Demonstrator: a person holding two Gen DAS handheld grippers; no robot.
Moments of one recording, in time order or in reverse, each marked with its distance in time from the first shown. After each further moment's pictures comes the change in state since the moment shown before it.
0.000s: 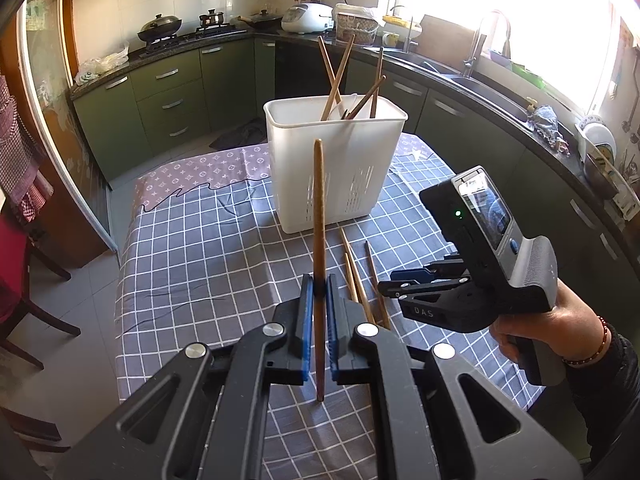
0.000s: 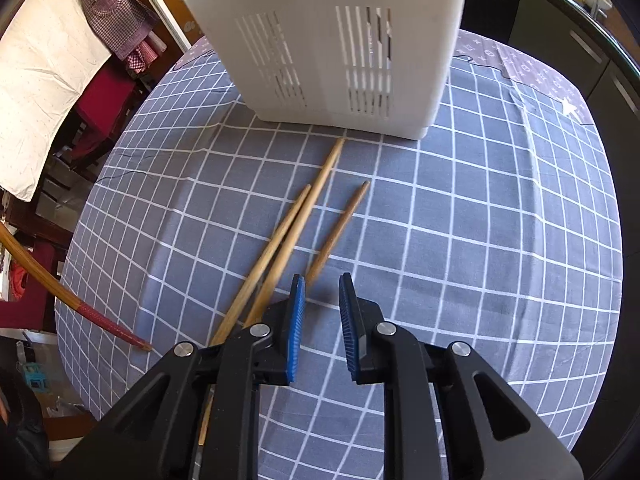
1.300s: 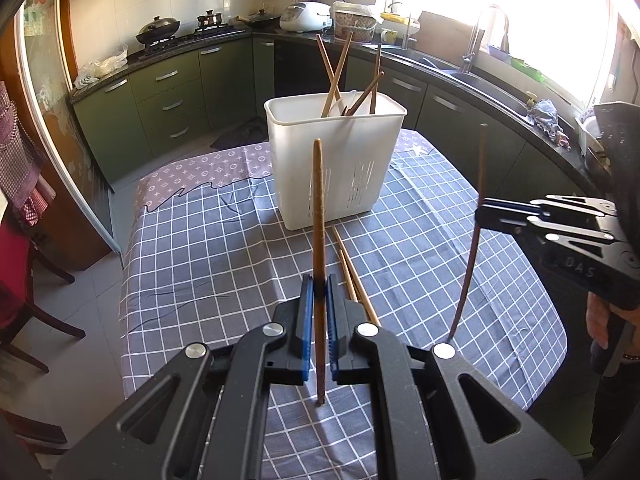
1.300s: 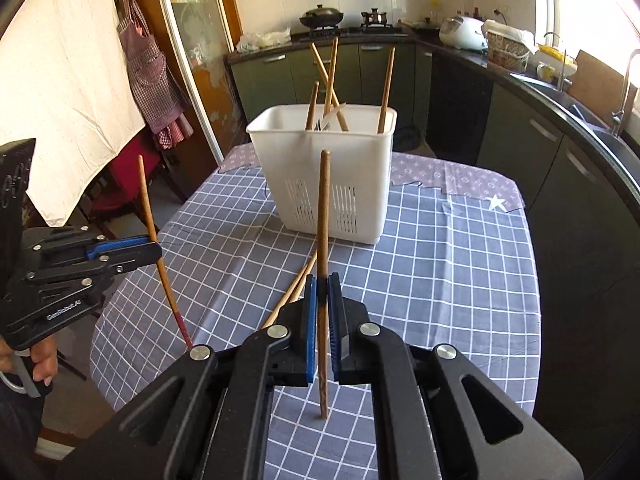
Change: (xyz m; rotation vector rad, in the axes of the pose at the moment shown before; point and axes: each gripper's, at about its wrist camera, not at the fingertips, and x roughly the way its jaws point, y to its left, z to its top) left arm -0.003 0.000 -0.003 0.012 0.002 0.010; right arm -0.154 0.003 -0.044 -0.058 -0.402 -0.007
